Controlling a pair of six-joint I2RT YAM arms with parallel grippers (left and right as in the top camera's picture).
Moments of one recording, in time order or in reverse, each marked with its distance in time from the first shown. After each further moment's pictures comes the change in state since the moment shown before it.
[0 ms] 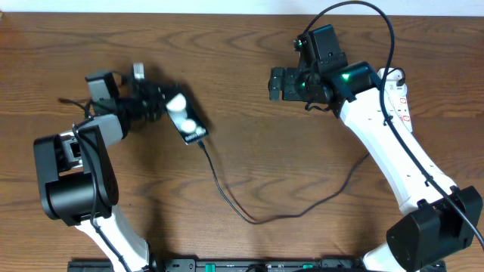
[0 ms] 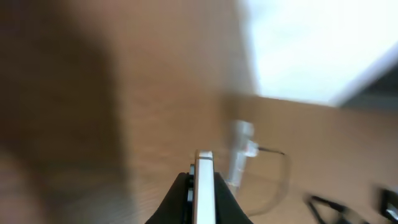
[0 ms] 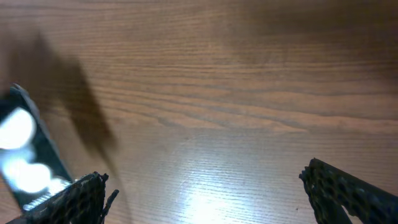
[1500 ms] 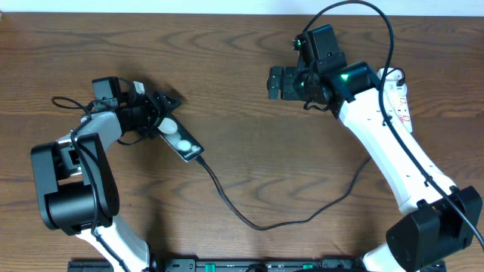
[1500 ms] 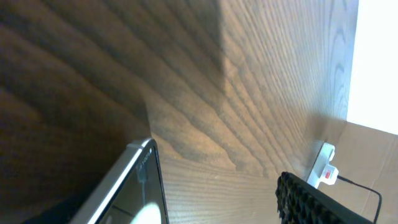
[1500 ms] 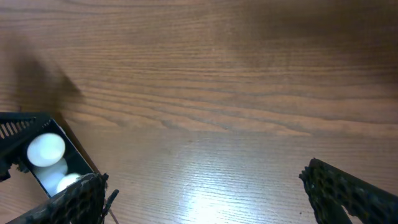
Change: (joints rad) left arm -0.016 -0.060 0.035 -0.409 -0.317 0.203; right arm 0.007 0.000 0.000 0.018 0.001 0.004
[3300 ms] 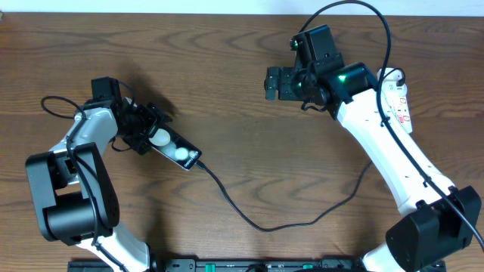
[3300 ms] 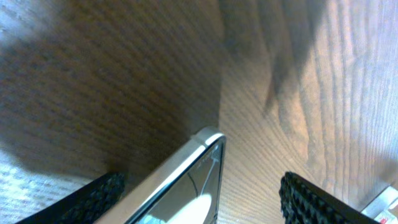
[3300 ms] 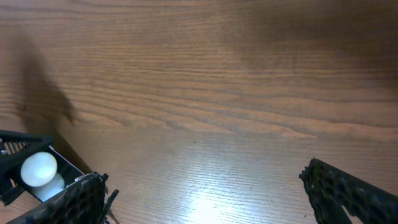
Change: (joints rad) left arm -0.002 -0.061 0.045 -0.346 -0.265 -0.058; right arm 0.013 0.000 0.000 0.008 0.002 0.000
